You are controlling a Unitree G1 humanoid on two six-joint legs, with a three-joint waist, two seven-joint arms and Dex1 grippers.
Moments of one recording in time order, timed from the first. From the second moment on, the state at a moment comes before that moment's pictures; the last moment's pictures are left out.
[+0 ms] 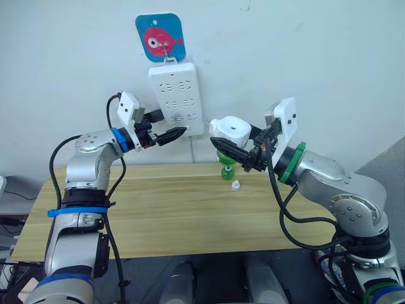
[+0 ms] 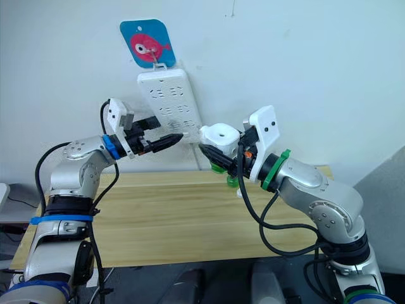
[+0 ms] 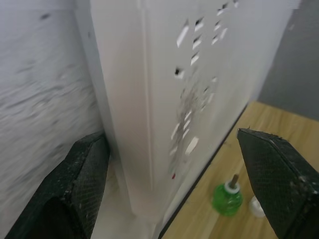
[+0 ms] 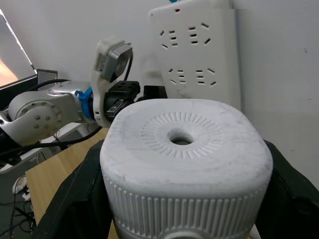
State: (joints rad) left arm -0.75 0.56 0.10 0.39 -0.38 0.28 -1.05; right arm -0.56 -0.45 0.10 -0.60 0.93 0.86 0.15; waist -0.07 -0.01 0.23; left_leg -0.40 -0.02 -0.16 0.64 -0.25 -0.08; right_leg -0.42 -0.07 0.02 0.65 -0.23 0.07
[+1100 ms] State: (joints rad) left arm -0.63 0.61 0.15 0.12 -0.48 0.50 -0.96; right arm -0.70 -0.15 0.25 -0.37 0.47 0.88 0.07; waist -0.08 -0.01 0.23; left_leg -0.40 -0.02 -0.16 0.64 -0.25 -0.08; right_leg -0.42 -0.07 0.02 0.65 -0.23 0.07
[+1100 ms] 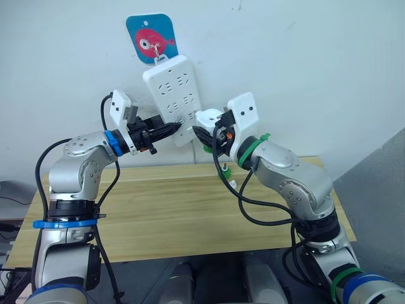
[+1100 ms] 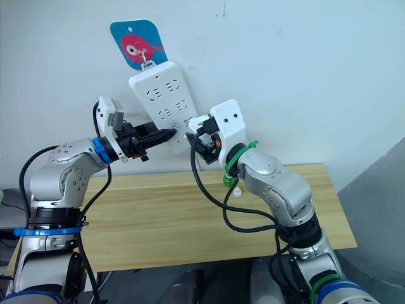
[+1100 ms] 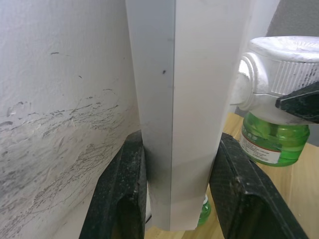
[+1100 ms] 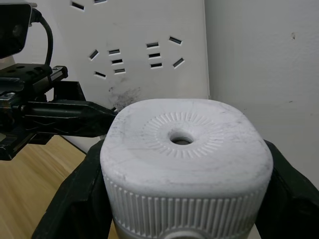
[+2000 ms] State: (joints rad) left arm -0.61 0.61 0.16 0.08 -0.50 0.55 -0.94; right arm -0.69 -0.06 0.29 -0.32 0.29 0.82 0.14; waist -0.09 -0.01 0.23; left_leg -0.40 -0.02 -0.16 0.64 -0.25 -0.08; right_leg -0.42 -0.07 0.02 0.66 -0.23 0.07
